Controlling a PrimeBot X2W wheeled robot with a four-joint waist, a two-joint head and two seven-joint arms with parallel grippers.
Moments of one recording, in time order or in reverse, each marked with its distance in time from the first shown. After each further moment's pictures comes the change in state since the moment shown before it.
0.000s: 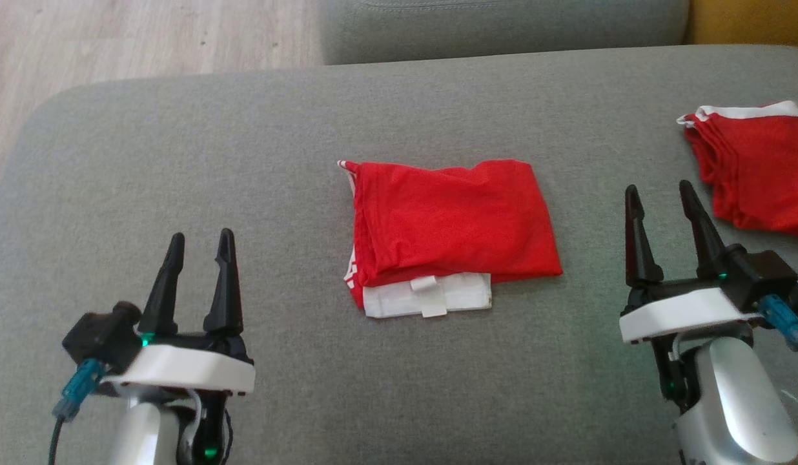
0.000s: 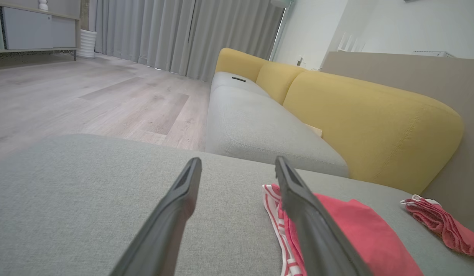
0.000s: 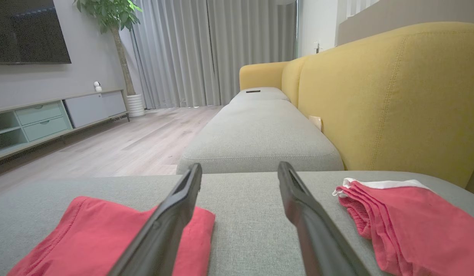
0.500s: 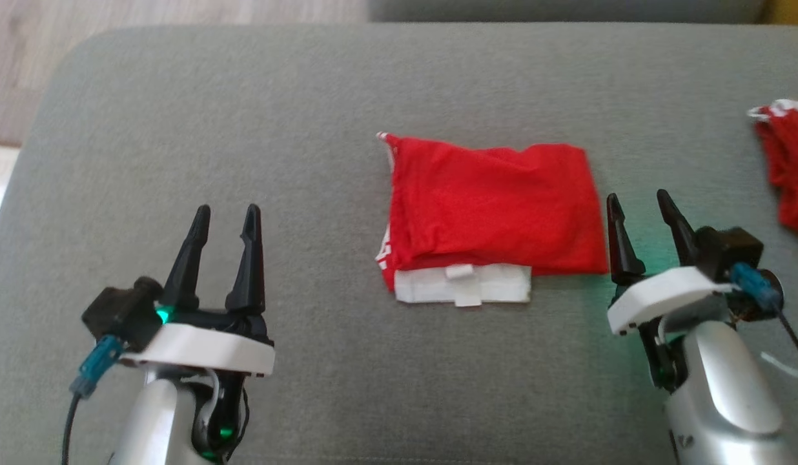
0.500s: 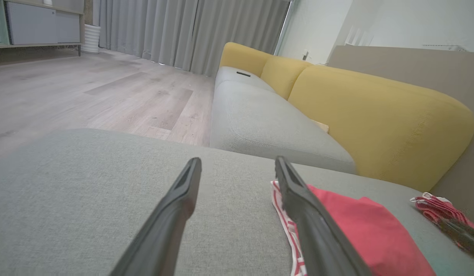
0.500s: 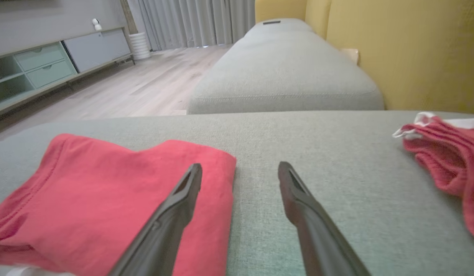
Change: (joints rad) left arm -0.056 -0.001 -0.062 -0.008 -0.002 -0.009 0.000; right arm -0.088 0.009 -0.015 0.170 -0.025 0.000 0.098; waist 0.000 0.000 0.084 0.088
